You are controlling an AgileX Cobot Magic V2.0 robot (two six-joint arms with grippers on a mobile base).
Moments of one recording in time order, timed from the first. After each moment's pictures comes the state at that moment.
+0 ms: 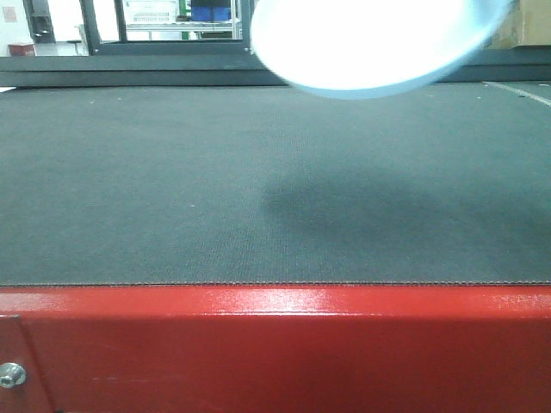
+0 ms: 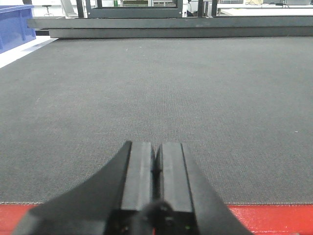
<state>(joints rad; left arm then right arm) -0.05 -0.02 0.03 -0.20 0.09 0.25 0.37 1.09 -0.89 -0.20 0.25 0.27</state>
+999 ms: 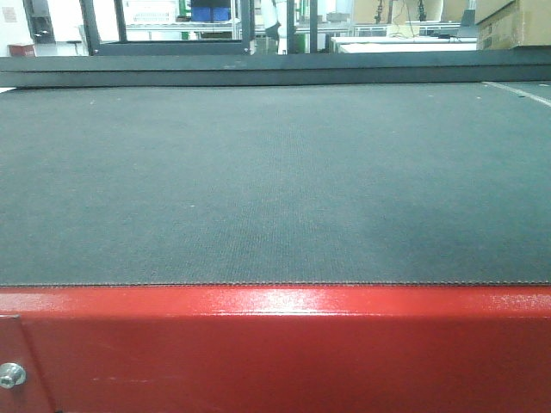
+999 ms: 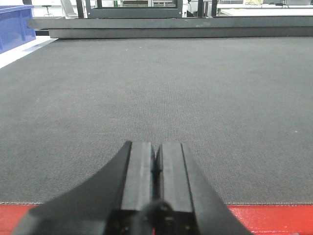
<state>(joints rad) -0.05 -0.02 0.03 -0.20 0.09 0.25 0.37 0.24 -0.65 -0.35 0.26 0.27</state>
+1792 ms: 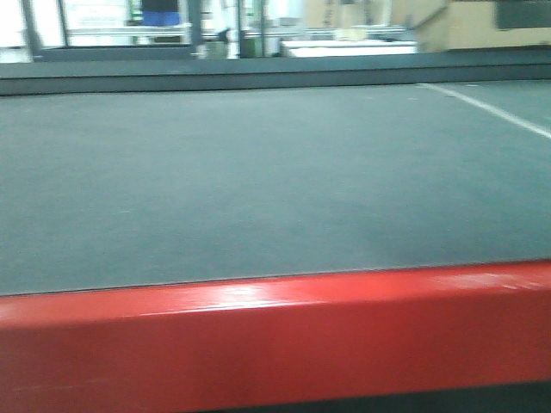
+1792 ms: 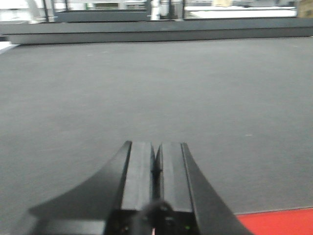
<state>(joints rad) -0.05 -0.02 0.03 -0.20 0.09 0.25 0.37 0.24 -0.65 -0.35 0.26 0.26</state>
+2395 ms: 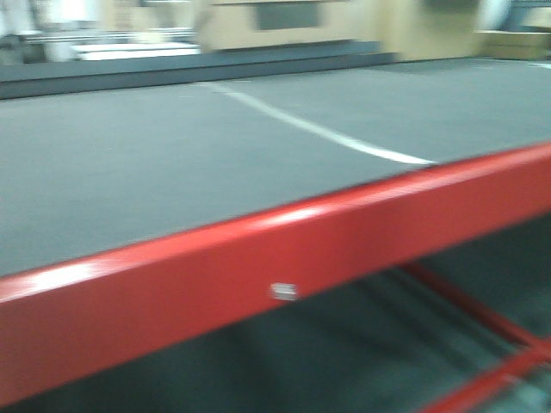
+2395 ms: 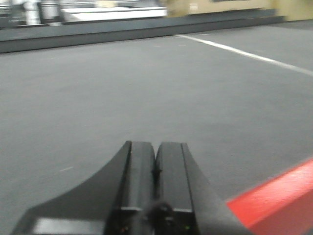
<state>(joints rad) -0.05 -0.02 0.03 -0.20 0.09 0.25 0.37 0.24 -0.65 -0.35 0.26 0.26</state>
